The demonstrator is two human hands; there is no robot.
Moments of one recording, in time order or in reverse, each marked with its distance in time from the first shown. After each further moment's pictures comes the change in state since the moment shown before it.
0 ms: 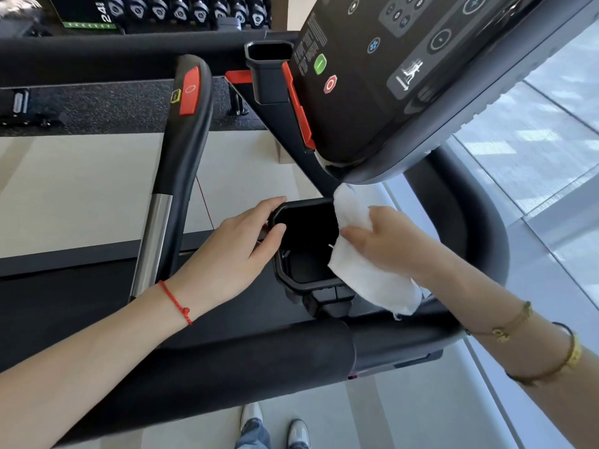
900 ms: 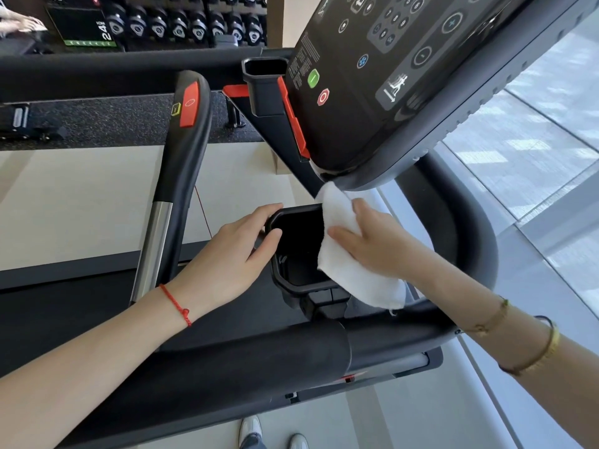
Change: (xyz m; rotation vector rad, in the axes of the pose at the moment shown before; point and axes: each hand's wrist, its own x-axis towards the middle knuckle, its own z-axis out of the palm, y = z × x) left_hand 0.003 -0.005 0.003 -0.010 0.015 0.017; right_hand 0.006 0.004 0.004 -0.044 0.058 -0.196
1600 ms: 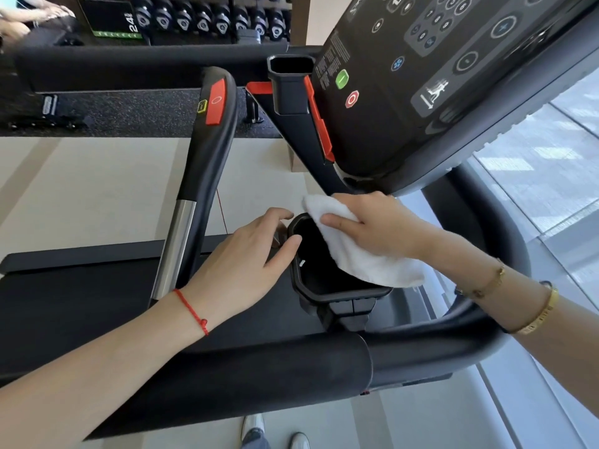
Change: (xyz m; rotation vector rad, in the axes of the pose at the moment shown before) left_hand -0.008 0.004 -0.005 0.112 0.061 -0.053; right_hand 0.041 -0.017 -0.008 -0.273 -0.041 -0.362
